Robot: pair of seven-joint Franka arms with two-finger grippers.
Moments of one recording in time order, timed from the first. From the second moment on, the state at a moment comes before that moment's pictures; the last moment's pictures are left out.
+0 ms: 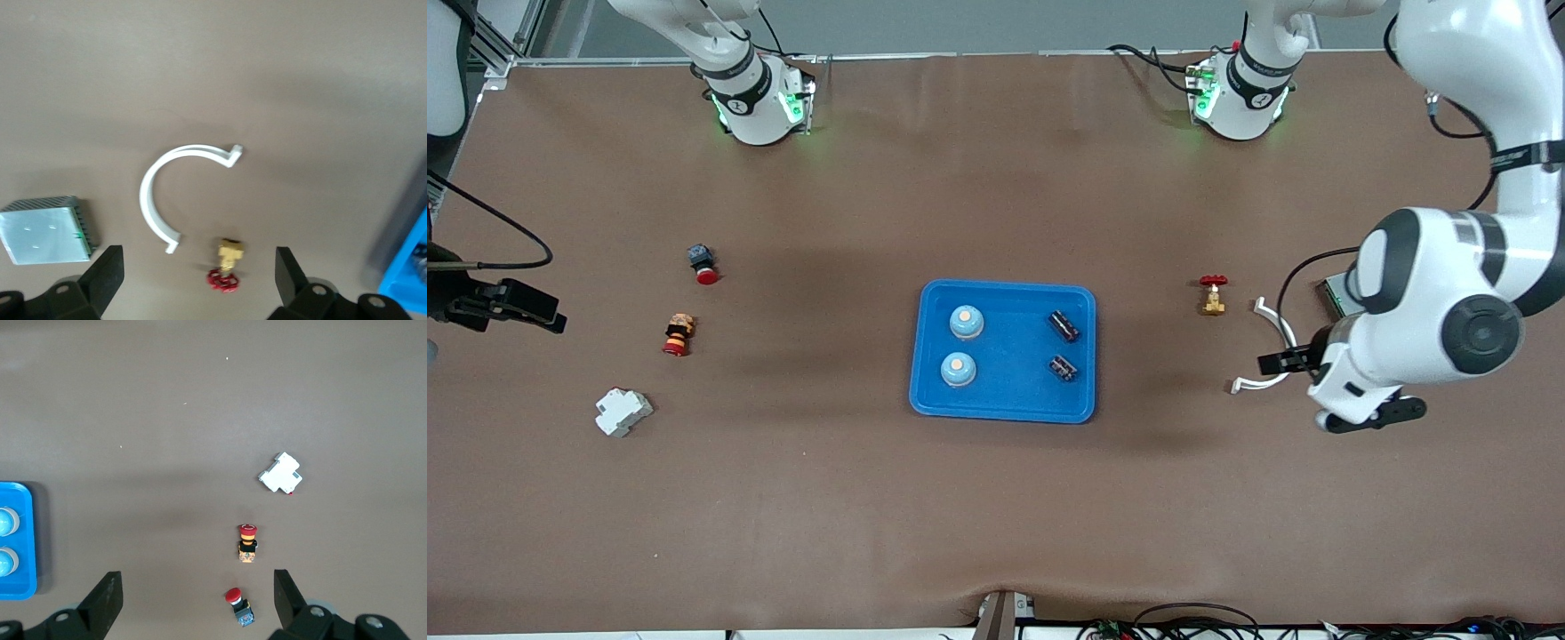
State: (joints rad) left arm -0.12 0.43 0.02 -1.53 -0.01 1.75 -0.24; right arm -0.01 0.23 -0.04 -1.35 0.02 1.60 -0.01
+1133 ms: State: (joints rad) left arm -0.05 0.05 0.00 -1.59 -0.01 1.72 -0.10; right arm -0.03 0.09 -0.03 -1.47 0.02 1.53 -0.01
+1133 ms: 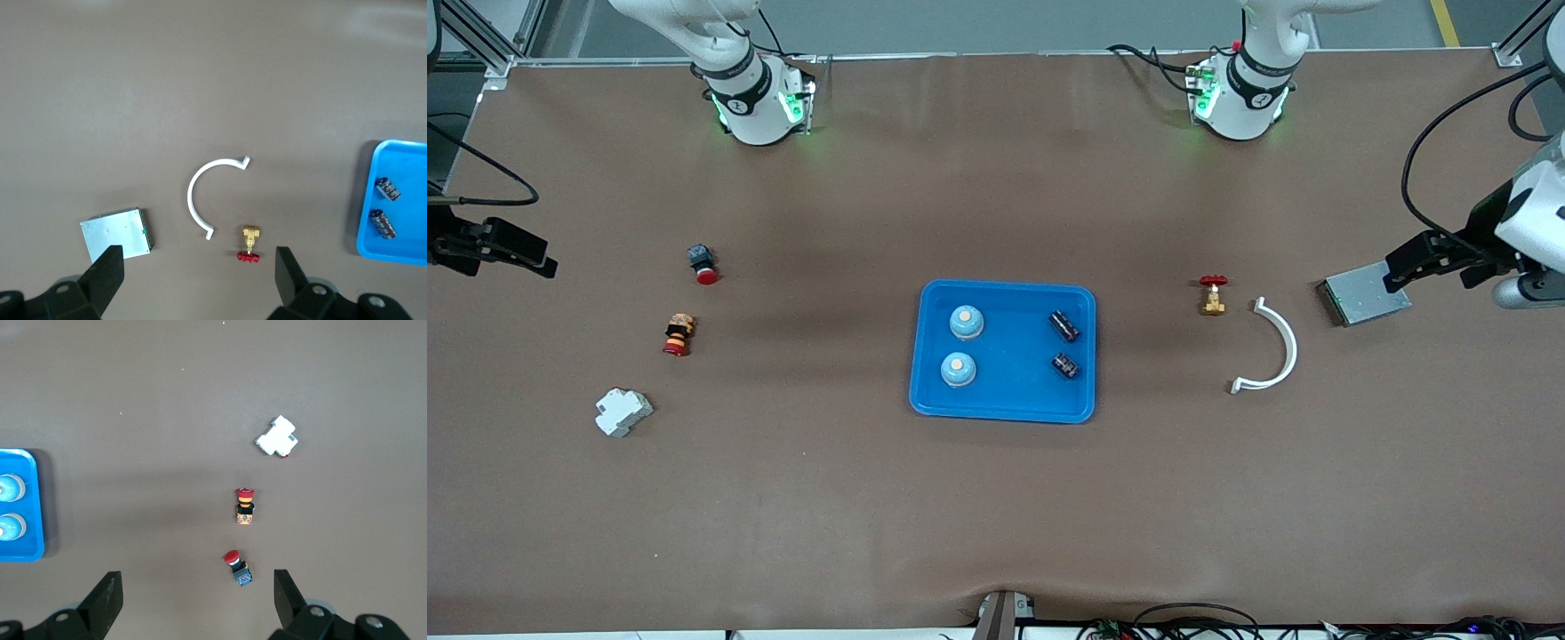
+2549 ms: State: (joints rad) left arm -0.03 0.05 -0.03 -1.52 -0.01 1.72 -0.10; right arm -0.03 0.04 -0.02 -1.53 0.04 1.59 -0.01
